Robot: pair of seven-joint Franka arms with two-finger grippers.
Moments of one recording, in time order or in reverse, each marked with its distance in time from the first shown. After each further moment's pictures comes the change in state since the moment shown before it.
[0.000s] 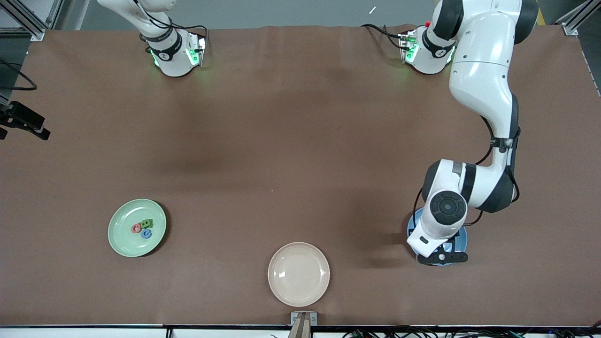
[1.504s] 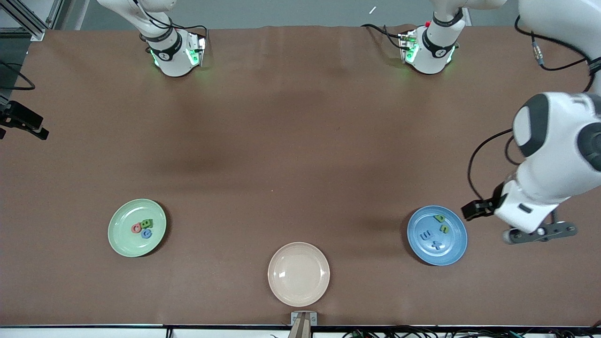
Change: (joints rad) left arm 0.173 -0.409 -0.075 -0.017 -0.131 -0.296 0.093; right arm -0.003 0.004 0.003 0.016 0.000 -0.012 0.000
